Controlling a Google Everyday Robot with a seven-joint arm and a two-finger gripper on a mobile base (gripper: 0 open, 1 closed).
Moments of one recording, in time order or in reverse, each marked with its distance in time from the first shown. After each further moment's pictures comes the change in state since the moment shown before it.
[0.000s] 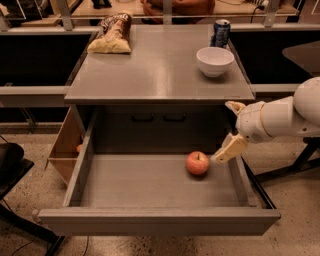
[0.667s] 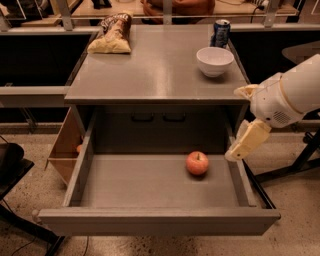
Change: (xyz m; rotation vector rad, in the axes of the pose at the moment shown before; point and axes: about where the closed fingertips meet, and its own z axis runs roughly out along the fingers) arm -0.054 0.033 -0.090 -0.108 0.154 -0.005
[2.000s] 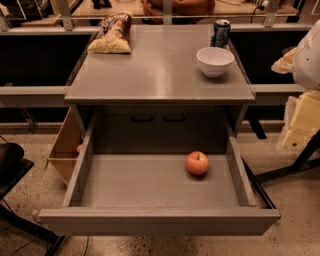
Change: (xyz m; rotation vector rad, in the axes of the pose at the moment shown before) arm -0.006 0.022 -0.121 0.015 0.366 -0.053
